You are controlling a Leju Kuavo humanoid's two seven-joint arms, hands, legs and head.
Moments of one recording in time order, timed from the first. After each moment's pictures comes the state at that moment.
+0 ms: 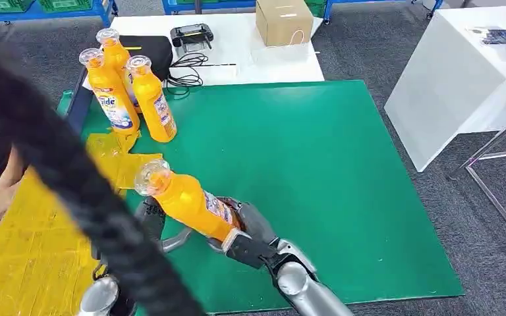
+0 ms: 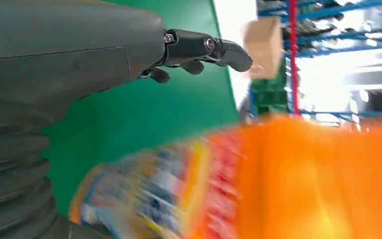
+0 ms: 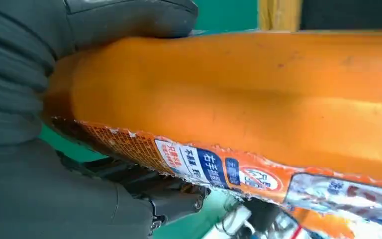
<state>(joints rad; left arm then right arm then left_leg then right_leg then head) -0.06 -0.09 -0.26 -1.46 0.09 -0.26 -0.39 -0.16 0.11 0.48 -1.21 0.42 -0.05 -0.35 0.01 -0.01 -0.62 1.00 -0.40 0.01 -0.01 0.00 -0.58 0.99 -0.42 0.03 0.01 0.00</state>
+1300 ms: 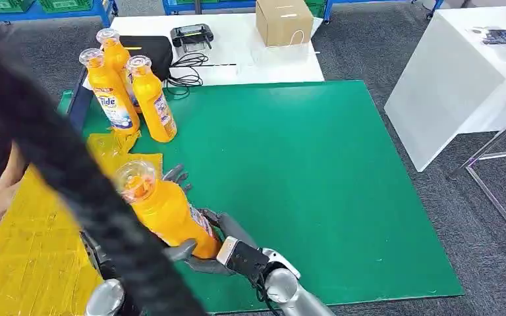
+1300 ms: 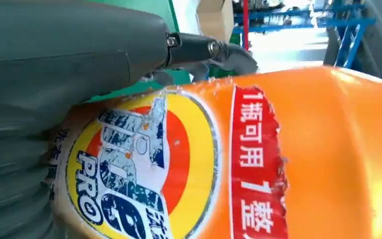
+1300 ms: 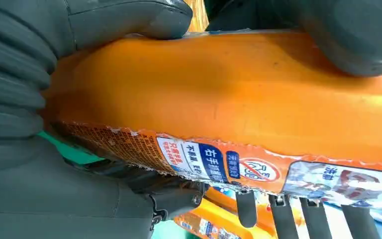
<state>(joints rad) -0.05 -0.09 -0.33 -1.50 0.19 -0.25 -0.46 -0.14 0.15 0.58 -1.28 0.21 0.11 -0.42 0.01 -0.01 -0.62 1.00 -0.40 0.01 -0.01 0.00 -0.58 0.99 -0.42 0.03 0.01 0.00</state>
